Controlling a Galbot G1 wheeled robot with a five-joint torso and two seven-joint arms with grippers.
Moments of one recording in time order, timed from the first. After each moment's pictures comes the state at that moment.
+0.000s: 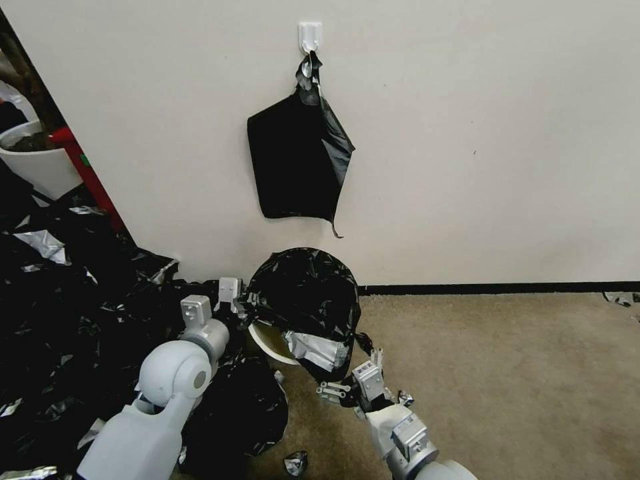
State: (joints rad) left arm 1.24 -1.16 -0.40 -2.02 -0.62 0.57 -0.11; right arm -1.48 1.04 -0.10 2.11 0.08 -0.08 0.22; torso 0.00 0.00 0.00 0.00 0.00
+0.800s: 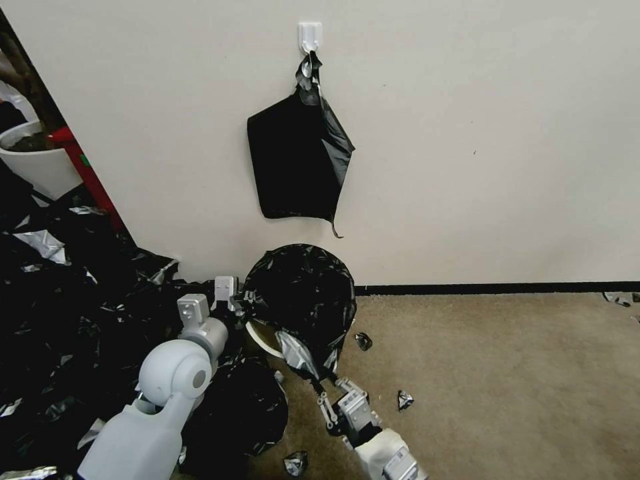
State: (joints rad) left arm 1.23 -1.17 -0.40 -2.04 -0.71 0.58 -0.21; right arm -1.53 1.08 -0.12 2.01 -0.04 0.10 0.10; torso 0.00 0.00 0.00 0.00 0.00
